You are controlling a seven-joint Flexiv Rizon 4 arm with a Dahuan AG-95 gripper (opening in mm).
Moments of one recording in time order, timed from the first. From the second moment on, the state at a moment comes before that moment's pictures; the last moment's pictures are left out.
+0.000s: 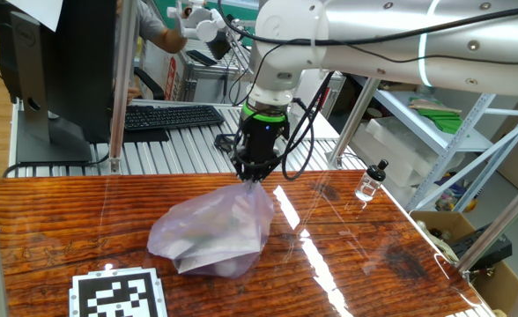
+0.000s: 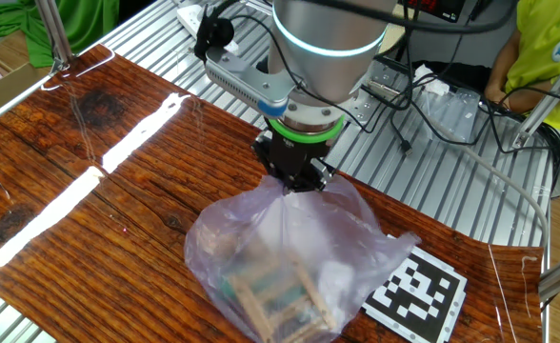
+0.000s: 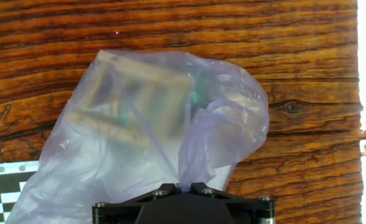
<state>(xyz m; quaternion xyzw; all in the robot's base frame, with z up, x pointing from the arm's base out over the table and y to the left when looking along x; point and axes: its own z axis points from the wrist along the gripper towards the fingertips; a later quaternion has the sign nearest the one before) 0.553 0.095 0.235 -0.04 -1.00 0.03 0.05</state>
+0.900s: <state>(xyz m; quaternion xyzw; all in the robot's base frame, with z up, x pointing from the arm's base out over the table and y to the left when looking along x) 0.548 0.081 0.260 -0.01 -1.00 0.04 0.05</state>
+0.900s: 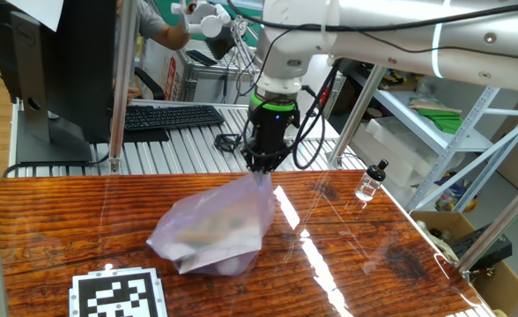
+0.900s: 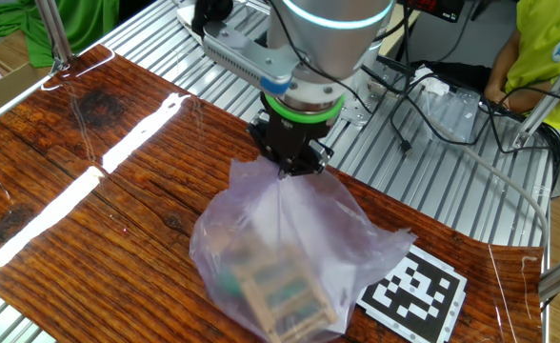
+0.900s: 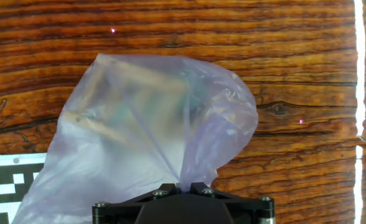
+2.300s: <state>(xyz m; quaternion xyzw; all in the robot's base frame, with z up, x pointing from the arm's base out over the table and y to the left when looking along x) 0.547 0.051 0.293 0.03 -1.00 0.07 0.06</state>
